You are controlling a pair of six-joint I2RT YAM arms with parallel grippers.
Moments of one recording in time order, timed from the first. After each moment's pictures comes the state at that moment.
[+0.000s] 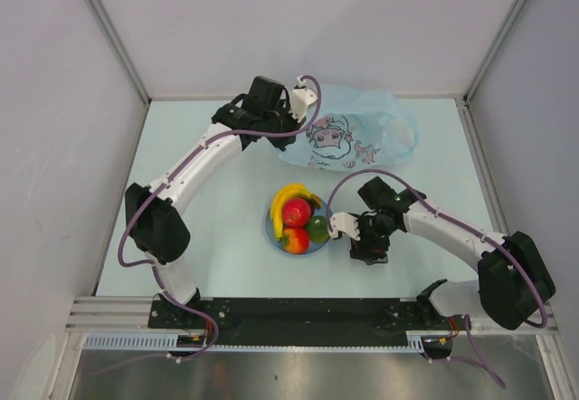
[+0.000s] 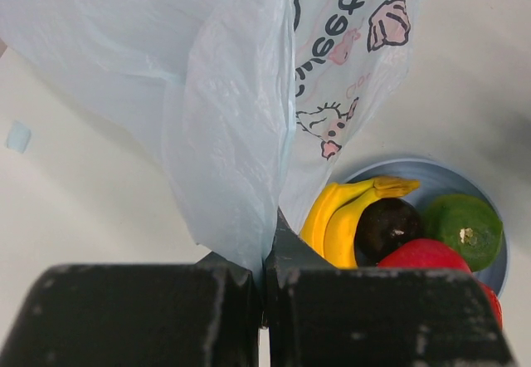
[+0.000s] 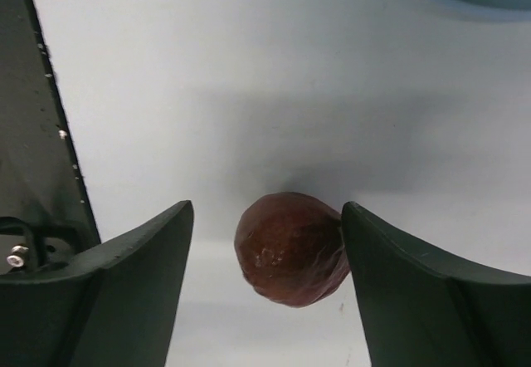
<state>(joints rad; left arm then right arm) -0.56 1.78 1.76 -0.72 0.20 0.30 0.60 1.32 0.80 -0.84 -0.38 -0.94</state>
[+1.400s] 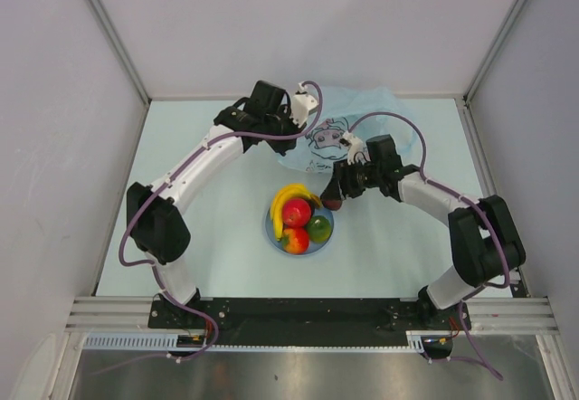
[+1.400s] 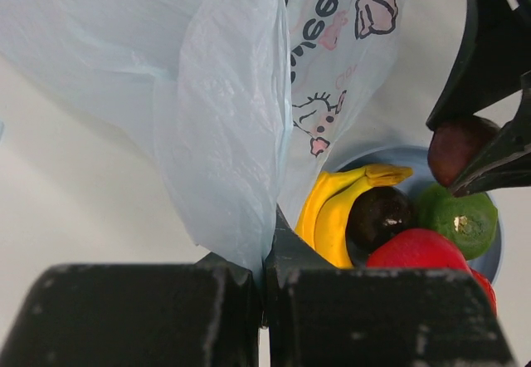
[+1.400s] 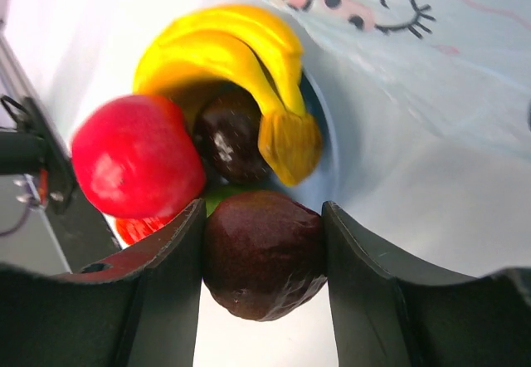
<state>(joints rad) -0.57 1.78 1.73 -0.73 0.21 0.30 0.39 1.56 0.94 -0.15 -0.66 0.16</state>
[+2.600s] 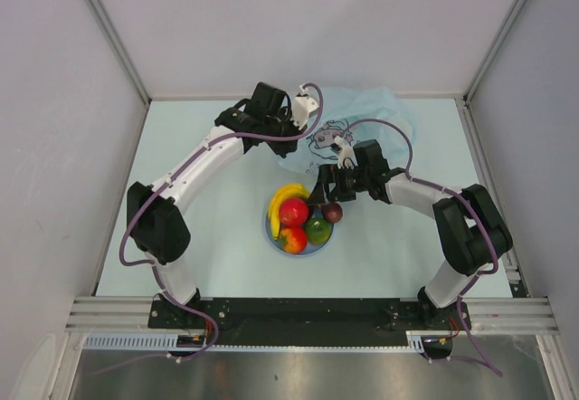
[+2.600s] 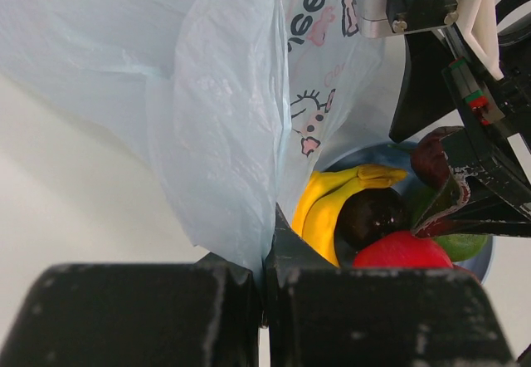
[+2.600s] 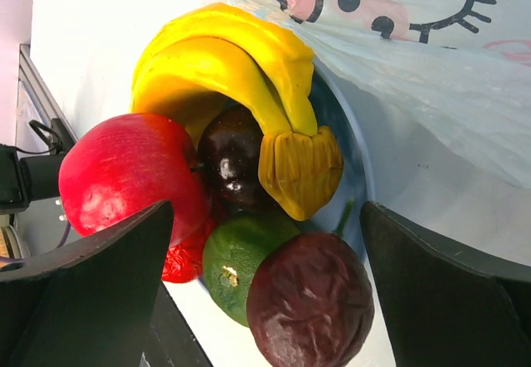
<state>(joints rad) -0.57 1.78 1.71 -0.73 0.24 0.30 0.46 1.67 0.94 -0.03 -0.64 0.37</state>
